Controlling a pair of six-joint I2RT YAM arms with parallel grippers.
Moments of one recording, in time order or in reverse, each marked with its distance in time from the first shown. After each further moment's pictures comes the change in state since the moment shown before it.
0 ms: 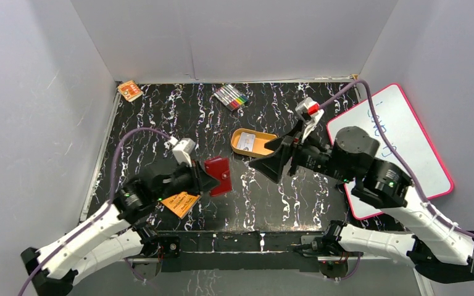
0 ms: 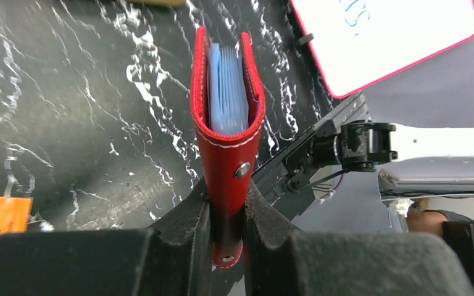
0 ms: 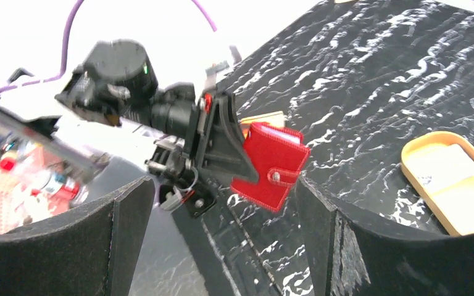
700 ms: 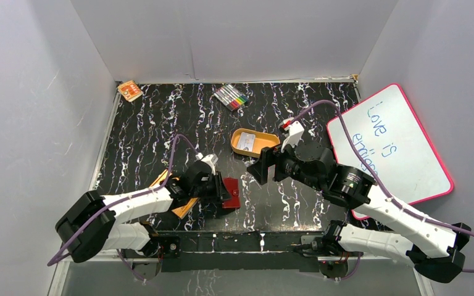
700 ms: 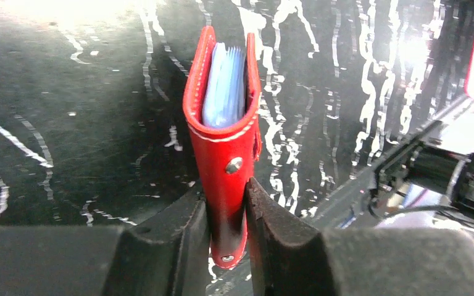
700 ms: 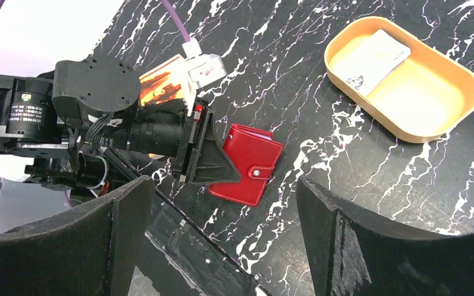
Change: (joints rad) left arm 0.028 0.562 -0.283 0.467 0.070 -0.134; right arm 0.000 -0.029 -0.345 0.053 0.283 0.095
